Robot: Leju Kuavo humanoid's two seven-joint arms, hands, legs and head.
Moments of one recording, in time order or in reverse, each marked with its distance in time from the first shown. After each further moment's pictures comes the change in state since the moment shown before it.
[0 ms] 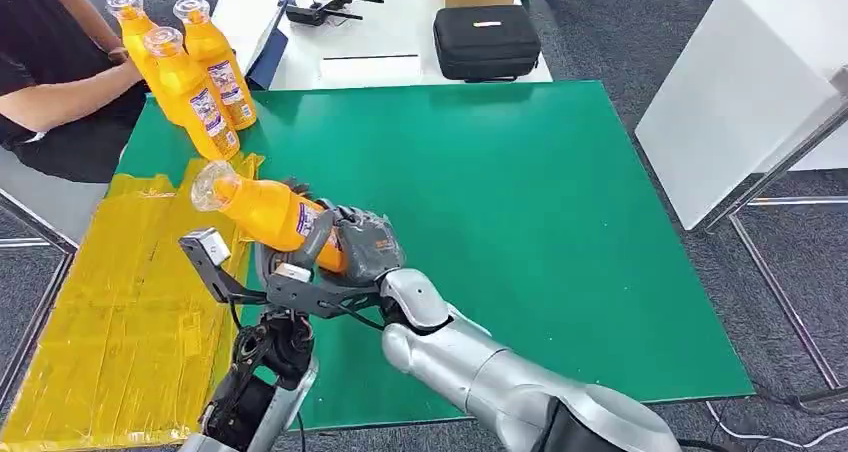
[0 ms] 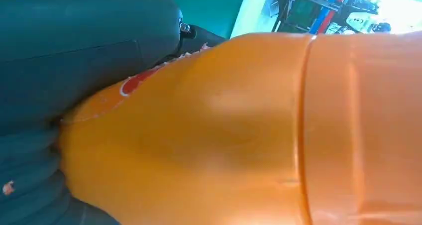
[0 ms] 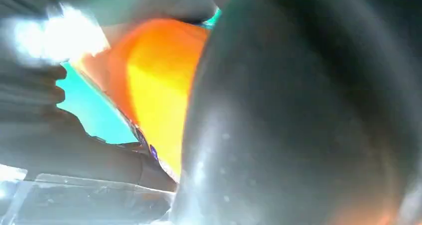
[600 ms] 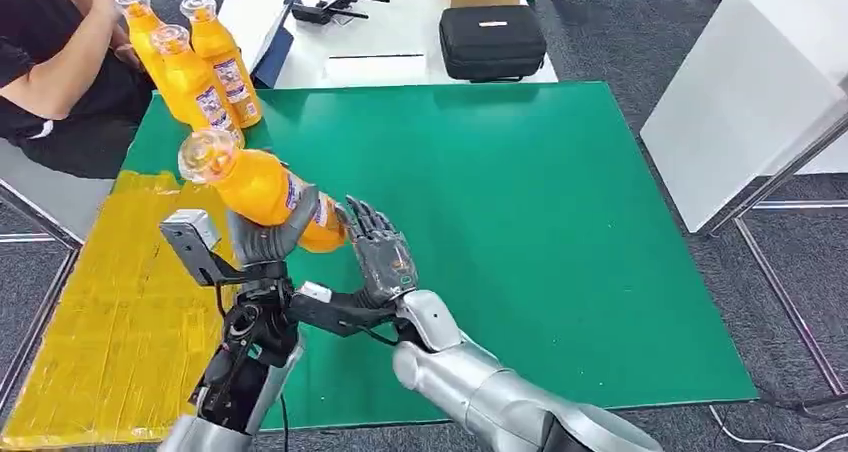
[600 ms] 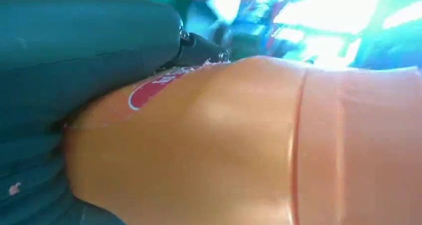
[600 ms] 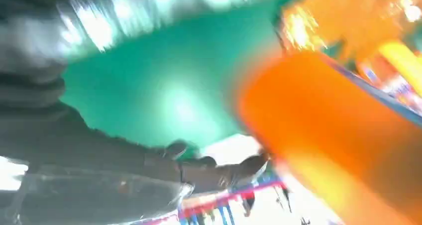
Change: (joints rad) left arm -0.060 0.025 0.064 -0.063 -0.302 0.224 -0.102; right arm 0.066 0.016 -0.086 0.160 -0.036 -0.234 -0.187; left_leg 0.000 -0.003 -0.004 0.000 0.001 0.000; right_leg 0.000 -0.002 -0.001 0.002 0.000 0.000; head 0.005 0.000
